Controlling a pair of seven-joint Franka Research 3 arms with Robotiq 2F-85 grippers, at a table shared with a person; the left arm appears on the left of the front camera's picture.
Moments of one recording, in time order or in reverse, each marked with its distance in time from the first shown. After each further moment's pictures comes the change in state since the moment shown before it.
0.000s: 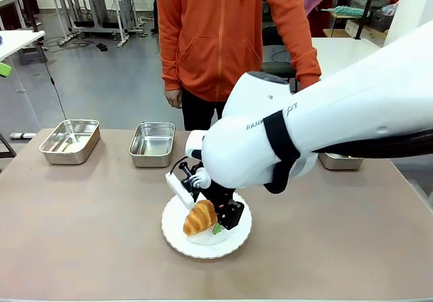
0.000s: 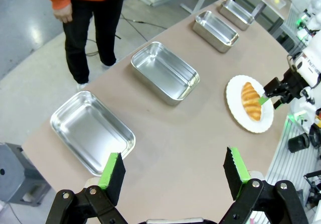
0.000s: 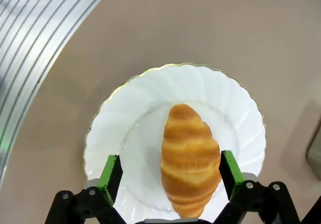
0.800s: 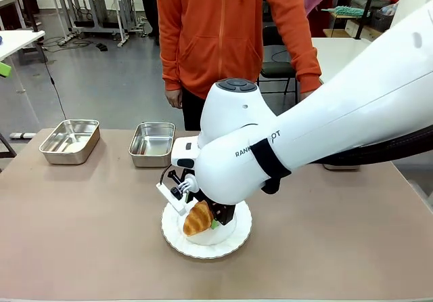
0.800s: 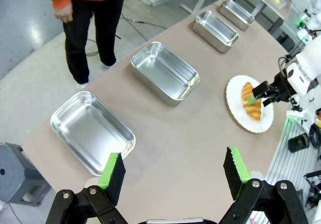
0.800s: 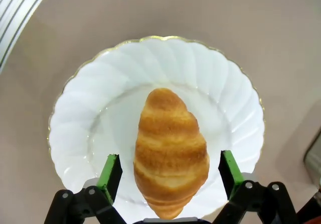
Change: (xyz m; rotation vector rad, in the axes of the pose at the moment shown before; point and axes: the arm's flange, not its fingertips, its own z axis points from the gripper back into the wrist) left arm 0.000 0.000 0.000 0.000 0.000 0.000; right arm 0.002 -0.025 -0.024 0.020 0.154 0.073
